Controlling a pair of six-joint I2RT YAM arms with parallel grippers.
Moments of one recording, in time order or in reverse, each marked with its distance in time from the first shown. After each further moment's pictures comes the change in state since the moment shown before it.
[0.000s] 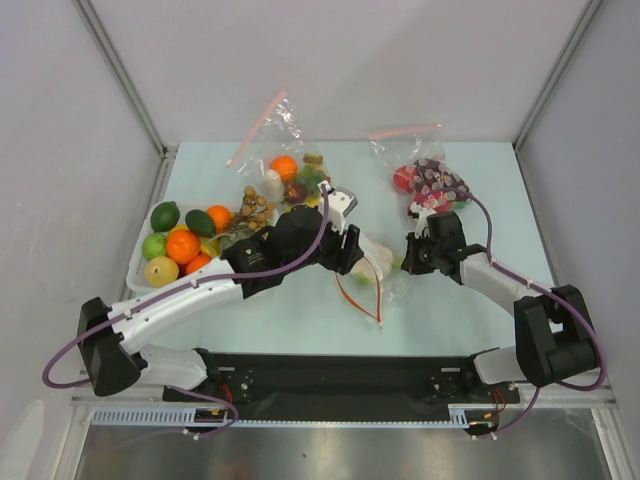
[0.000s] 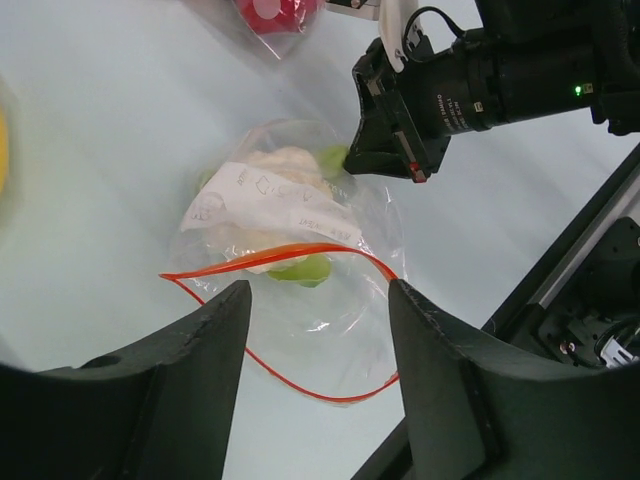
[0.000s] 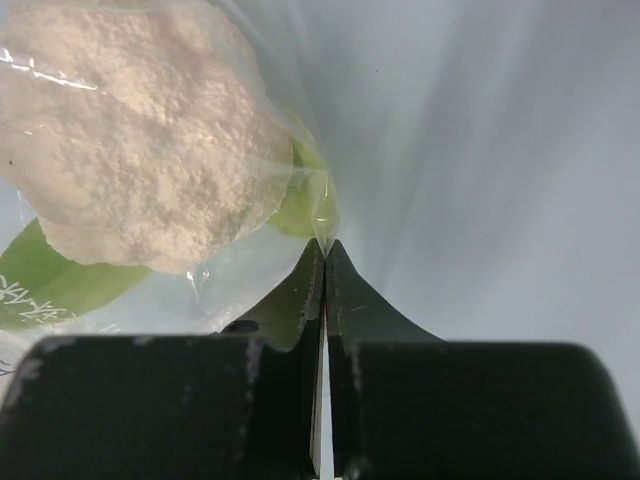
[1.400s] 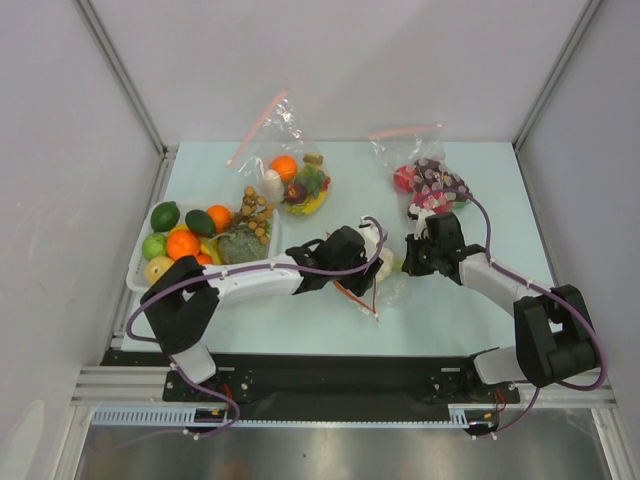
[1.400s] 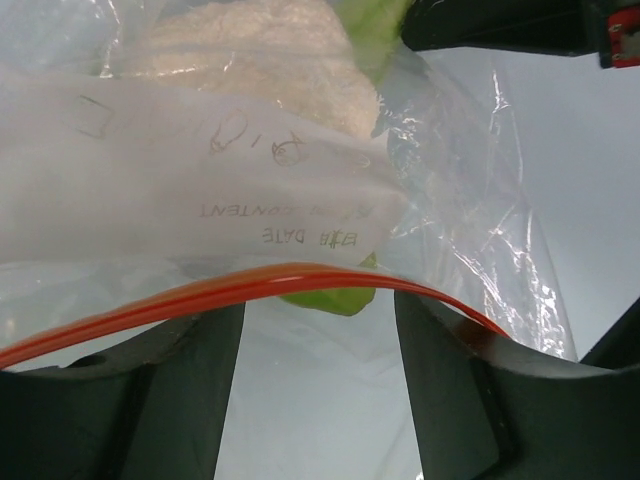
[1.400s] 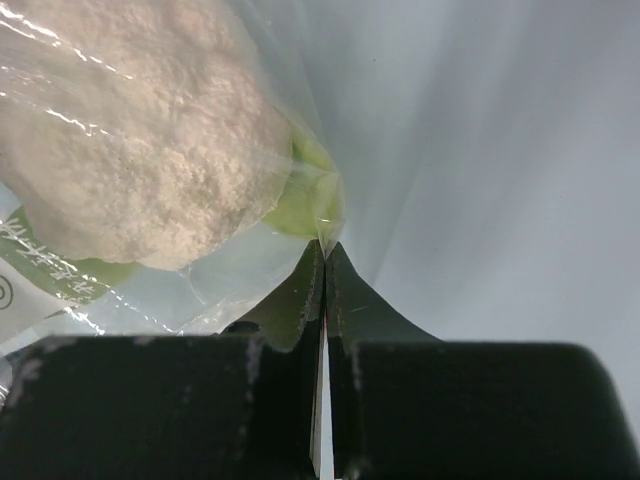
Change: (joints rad) left arm -0.004 0.391 -0.074 0.166 0.077 0.078; right arm 0.014 0.000 0.000 -0.018 0.018 0.000
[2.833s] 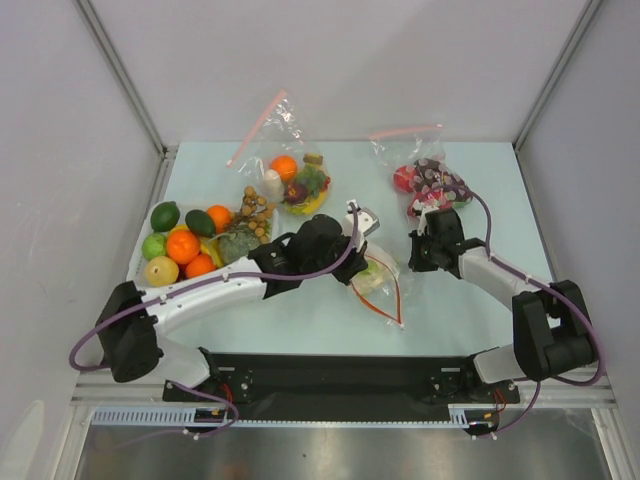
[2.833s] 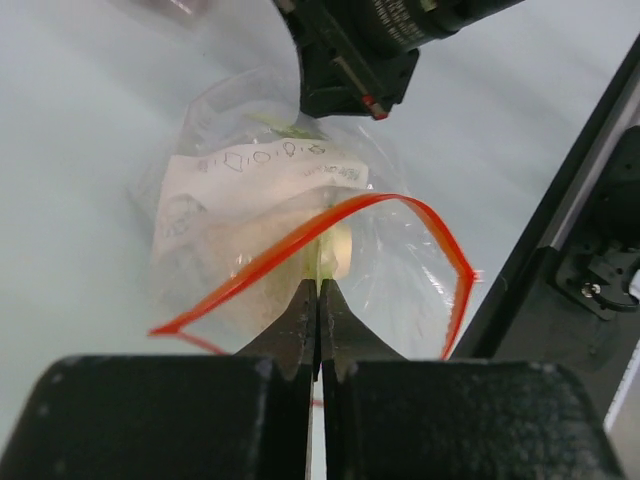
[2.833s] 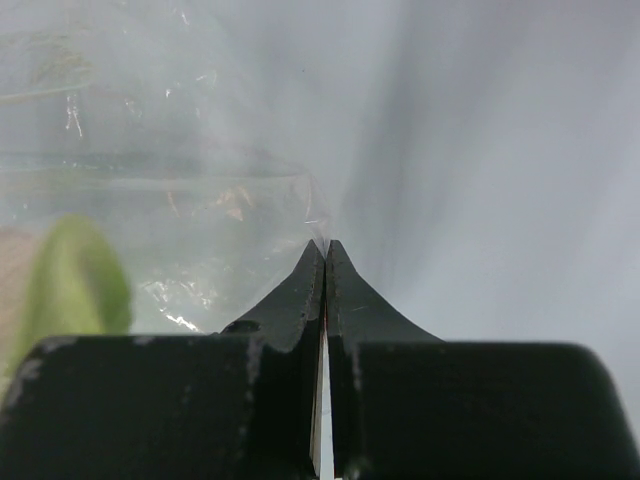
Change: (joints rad) left arm -0.009 -0.253 0.002 -0.035 0.091 0.036; right arm -0.016 0.026 0.050 -0.063 0.102 0.009
